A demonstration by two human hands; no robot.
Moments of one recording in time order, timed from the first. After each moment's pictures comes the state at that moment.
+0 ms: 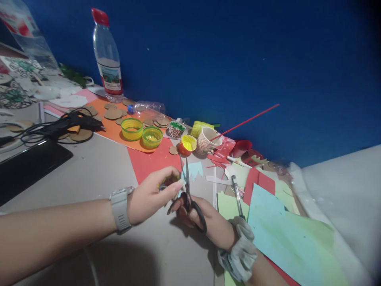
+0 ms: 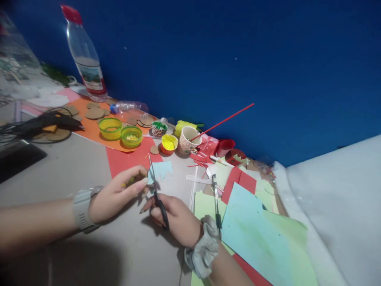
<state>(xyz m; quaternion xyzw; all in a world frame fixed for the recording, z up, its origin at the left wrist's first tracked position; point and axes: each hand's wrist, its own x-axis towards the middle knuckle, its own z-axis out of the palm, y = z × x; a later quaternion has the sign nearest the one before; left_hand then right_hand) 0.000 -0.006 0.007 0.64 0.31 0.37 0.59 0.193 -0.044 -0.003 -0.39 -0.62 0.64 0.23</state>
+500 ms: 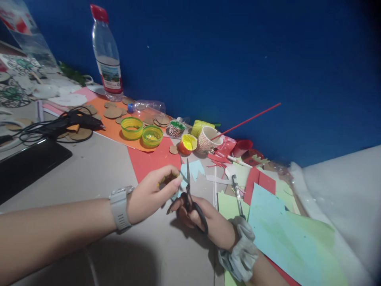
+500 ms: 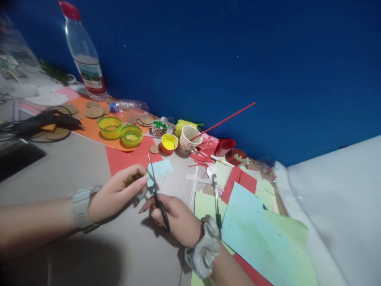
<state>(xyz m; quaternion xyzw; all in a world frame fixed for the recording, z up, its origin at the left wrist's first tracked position) 0.003 -0.004 0.006 0.65 0.34 0.39 0.56 0.195 -0.042 -0.002 -0.38 -0.63 0.64 0.22</state>
